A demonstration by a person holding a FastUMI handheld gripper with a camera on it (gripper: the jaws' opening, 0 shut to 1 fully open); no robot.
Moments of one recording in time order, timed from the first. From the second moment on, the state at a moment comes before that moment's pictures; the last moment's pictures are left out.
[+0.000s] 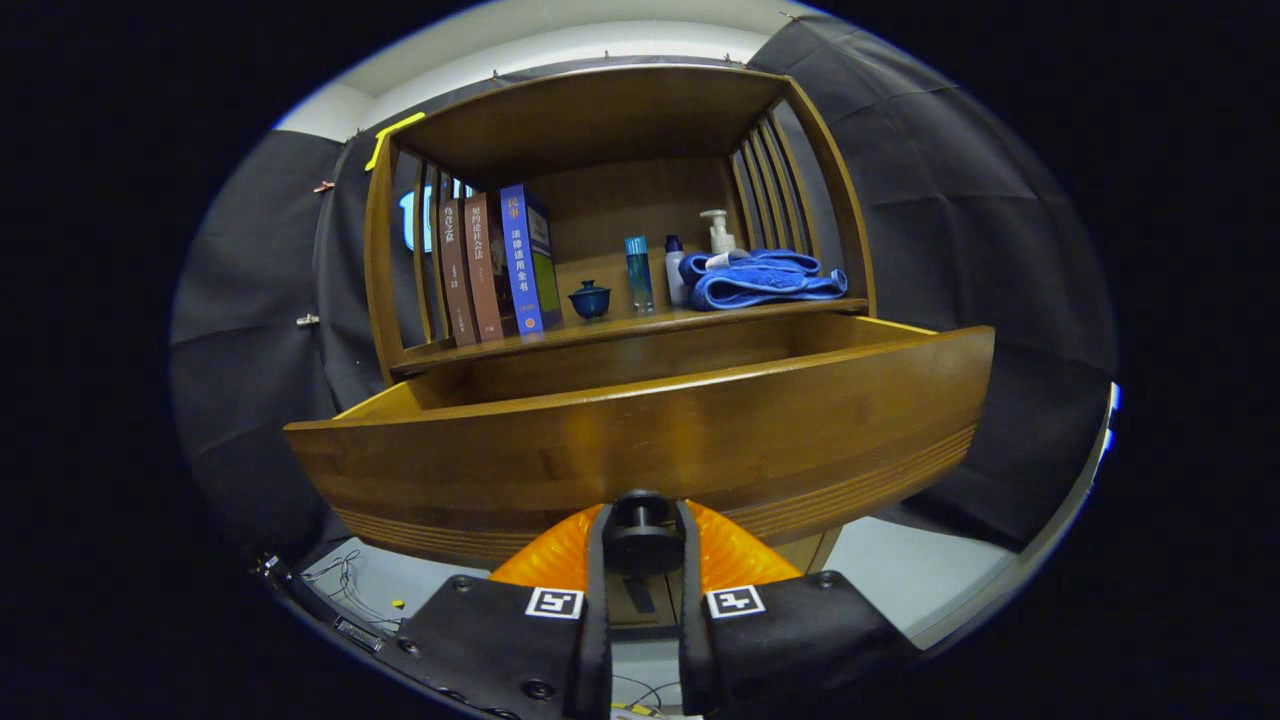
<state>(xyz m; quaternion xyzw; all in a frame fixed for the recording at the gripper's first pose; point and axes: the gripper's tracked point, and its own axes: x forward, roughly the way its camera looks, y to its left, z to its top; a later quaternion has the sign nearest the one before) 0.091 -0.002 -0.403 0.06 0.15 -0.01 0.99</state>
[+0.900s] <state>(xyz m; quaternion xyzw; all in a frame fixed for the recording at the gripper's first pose) 0.106 -0.022 -0.268 0.06 0.09 -0.01 0.99</state>
